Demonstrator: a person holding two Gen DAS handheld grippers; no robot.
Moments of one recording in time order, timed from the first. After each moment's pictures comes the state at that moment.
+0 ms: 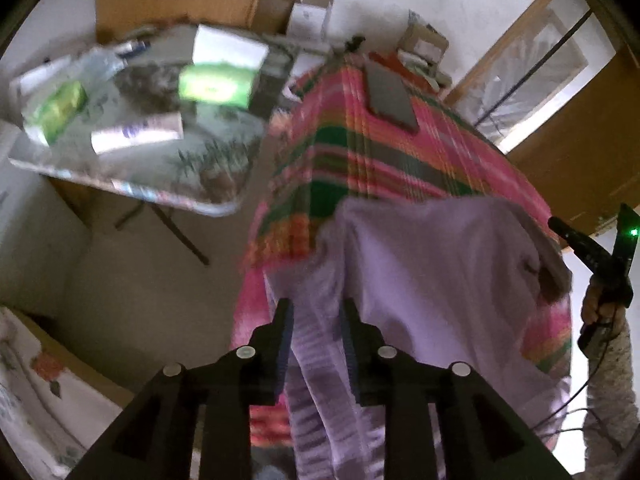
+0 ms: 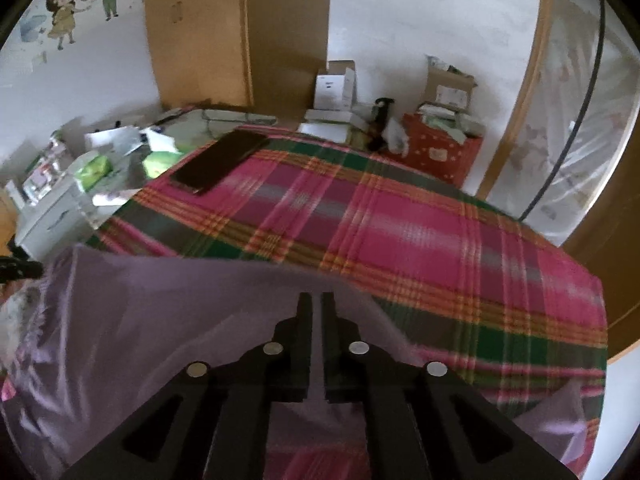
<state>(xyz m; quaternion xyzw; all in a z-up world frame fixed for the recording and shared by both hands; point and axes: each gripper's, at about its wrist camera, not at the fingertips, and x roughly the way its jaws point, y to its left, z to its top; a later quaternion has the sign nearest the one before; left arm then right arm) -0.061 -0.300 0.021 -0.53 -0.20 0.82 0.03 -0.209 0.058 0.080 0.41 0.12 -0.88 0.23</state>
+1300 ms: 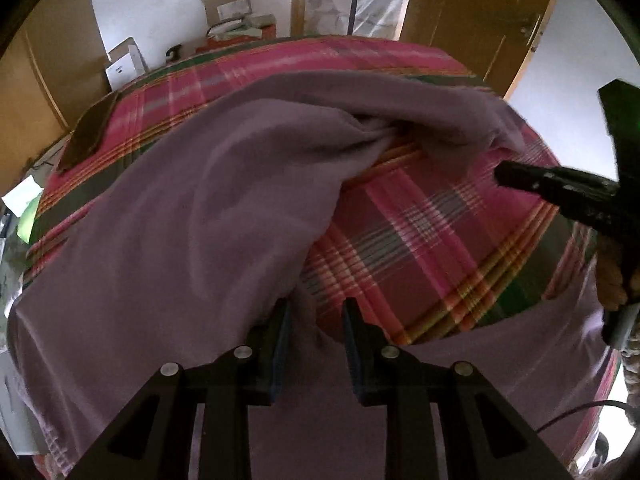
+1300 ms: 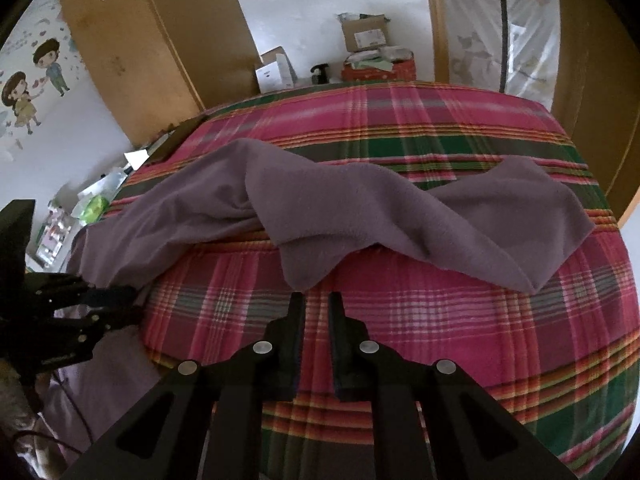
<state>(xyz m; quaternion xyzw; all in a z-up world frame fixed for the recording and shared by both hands) -0.091 0.011 0.007 -0.53 0.08 0.83 0.16 -0.112 0.220 0.029 0.45 -0.04 -0.88 0.18</state>
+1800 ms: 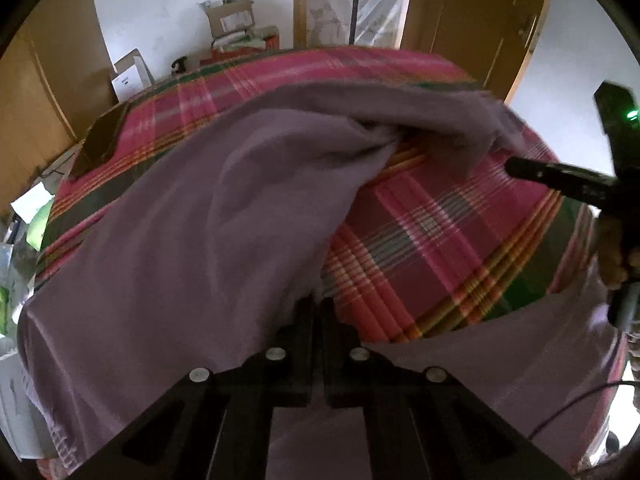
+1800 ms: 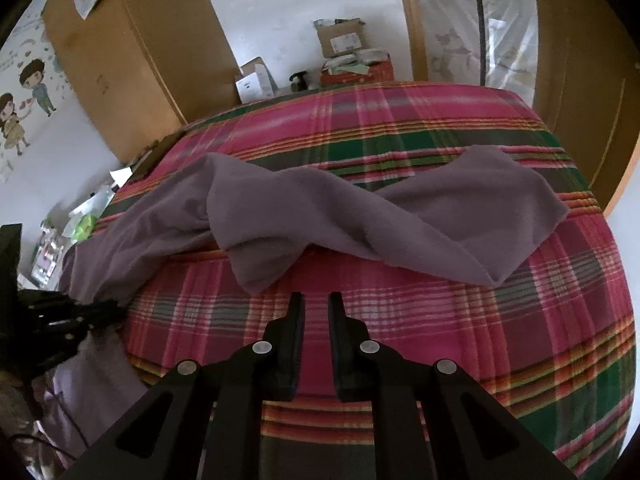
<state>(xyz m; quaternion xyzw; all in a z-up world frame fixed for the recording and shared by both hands) -0.076 -0.008 0.024 -0.50 0.06 0.85 0.17 -0.112 0.249 0.025 0.44 -0.06 -0.88 0.15</state>
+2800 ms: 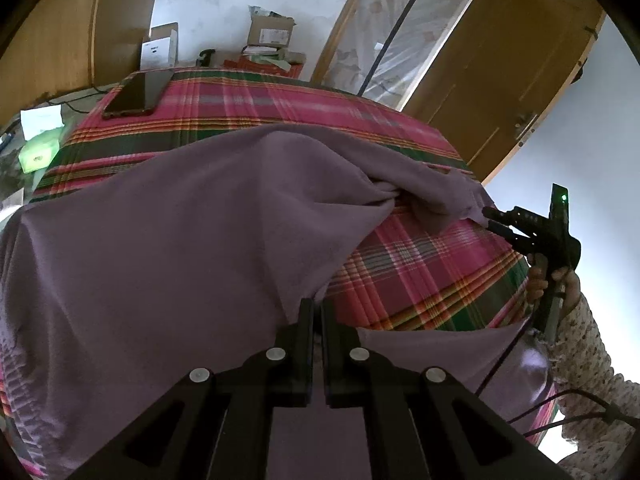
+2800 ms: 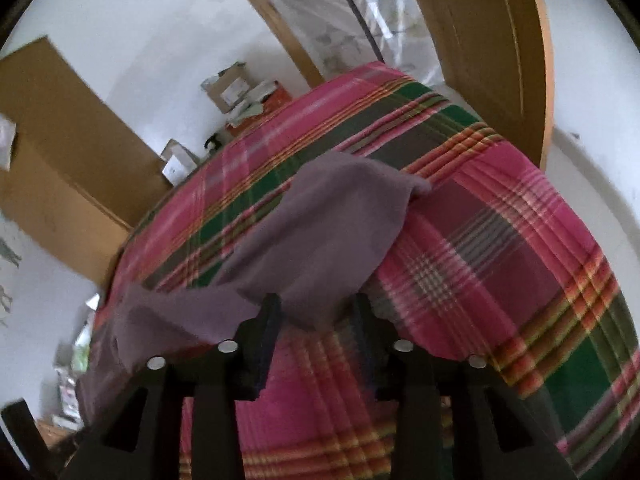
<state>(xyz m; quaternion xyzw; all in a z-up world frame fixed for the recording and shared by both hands) -0.055 -0.059 0.030 -0.47 -0.10 0.86 0.19 -0.142 0.368 0.001 0.42 -0.27 -0.87 0.02</state>
